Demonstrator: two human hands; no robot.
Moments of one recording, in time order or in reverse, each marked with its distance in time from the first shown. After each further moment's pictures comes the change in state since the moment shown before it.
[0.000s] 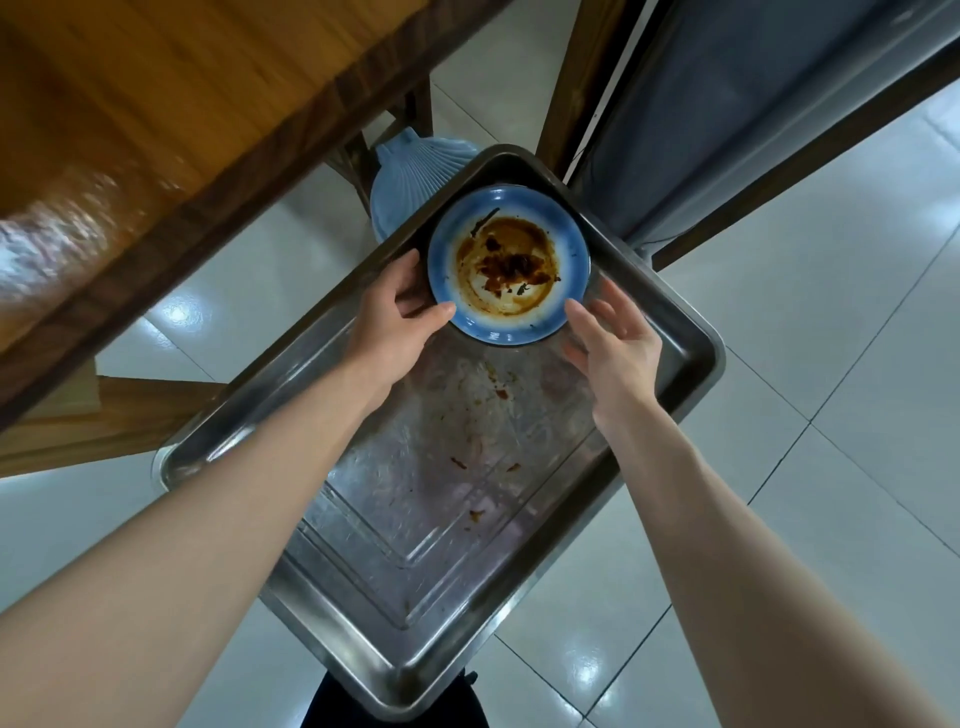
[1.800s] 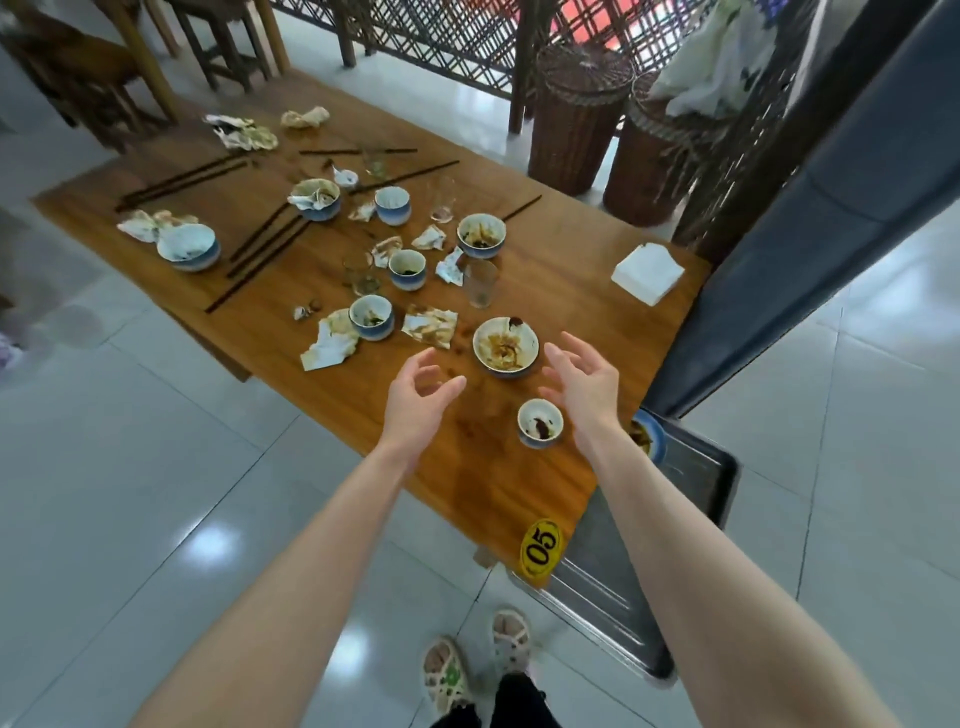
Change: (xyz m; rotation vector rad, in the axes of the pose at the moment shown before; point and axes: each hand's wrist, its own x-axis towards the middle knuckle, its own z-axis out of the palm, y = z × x) left_hand -0.143 0.277 -0.399 0.016 0.012 0.221; right_hand -0.353 -0.237 0.277 0.068 0.012 -0.346
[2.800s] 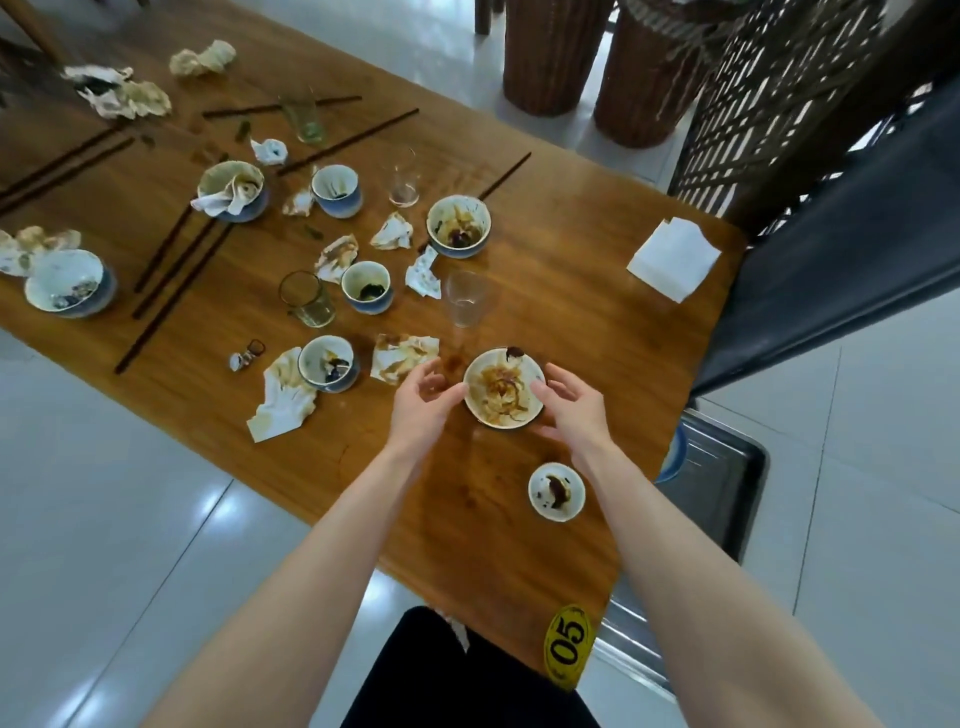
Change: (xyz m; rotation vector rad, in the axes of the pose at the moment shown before) left_hand 0.153 -0.022 0.046 0.050 -0.118 -0.209; right_hand 0.127 0.051 0.035 -0.052 -0.025 0.384
